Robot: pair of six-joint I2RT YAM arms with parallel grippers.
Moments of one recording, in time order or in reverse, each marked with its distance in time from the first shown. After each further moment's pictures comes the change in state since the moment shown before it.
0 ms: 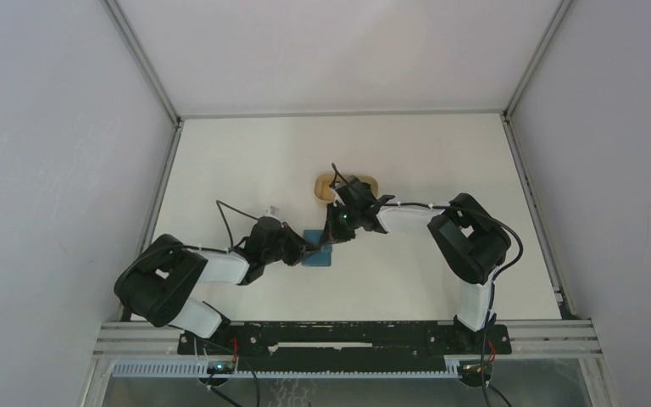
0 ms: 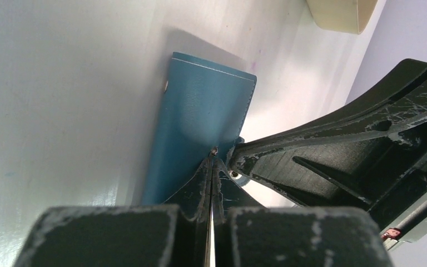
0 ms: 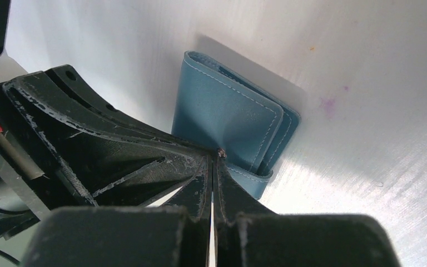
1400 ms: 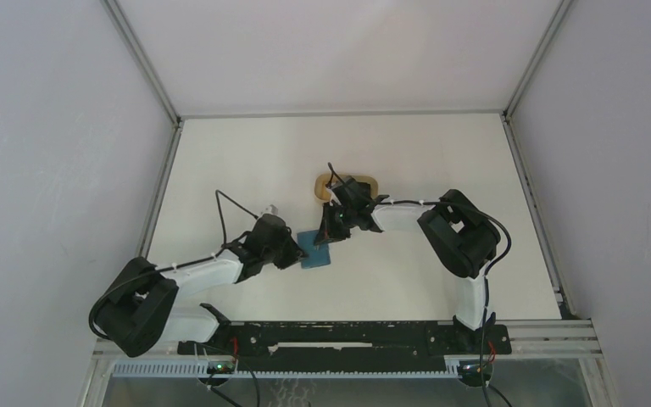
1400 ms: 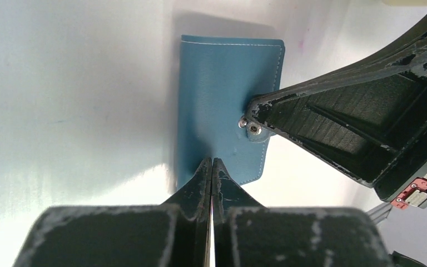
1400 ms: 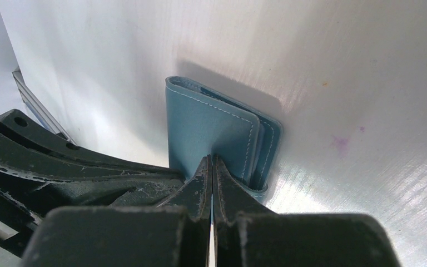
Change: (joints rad) left arm -0.049 -0.199 0.095 -0.471 -0.146 0.167; right arm -0.013 0.079 0.034 0.059 -0.022 0.017
